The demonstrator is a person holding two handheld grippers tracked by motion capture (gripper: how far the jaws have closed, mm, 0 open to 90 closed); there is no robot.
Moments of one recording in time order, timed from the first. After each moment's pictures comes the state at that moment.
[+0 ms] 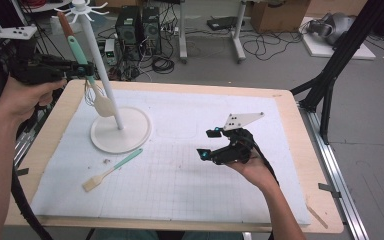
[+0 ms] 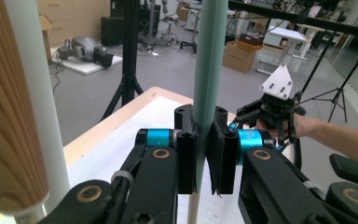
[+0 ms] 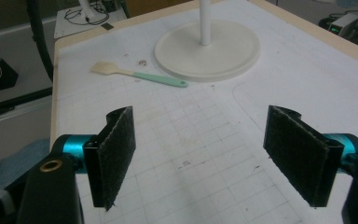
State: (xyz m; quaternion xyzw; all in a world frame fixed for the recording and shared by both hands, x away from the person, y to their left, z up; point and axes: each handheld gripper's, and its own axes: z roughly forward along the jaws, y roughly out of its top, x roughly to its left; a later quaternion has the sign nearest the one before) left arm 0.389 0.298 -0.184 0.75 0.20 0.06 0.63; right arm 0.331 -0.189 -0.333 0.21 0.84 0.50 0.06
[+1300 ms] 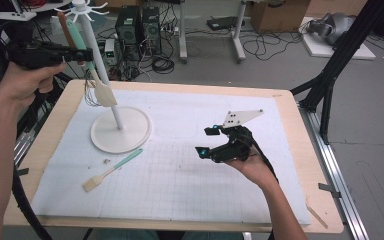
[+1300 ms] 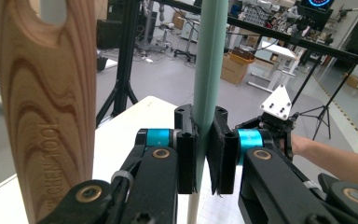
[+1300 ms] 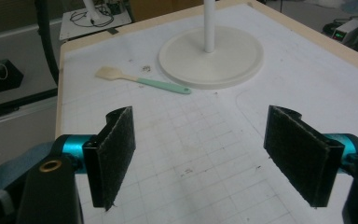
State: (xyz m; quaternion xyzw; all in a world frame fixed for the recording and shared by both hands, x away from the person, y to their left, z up) left arm 0.415 0.303 -0.173 0.73 0.22 0.02 0.65; right arm 0.333 -0.186 -0.326 0.20 0.84 0.51 0.06
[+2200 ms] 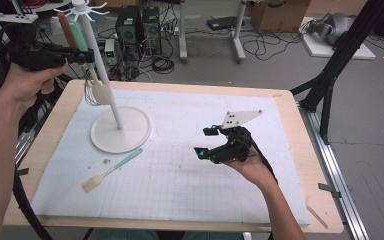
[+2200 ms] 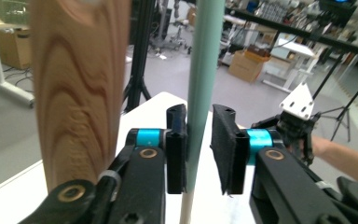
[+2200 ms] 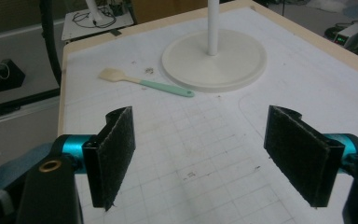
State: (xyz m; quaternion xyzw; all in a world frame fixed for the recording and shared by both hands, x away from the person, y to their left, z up) left arm 0.414 0.302 -0.177 0.73 0.24 0.05 0.63; right arm 0.331 -0.182 -0.325 0.19 0.84 0.51 0.06
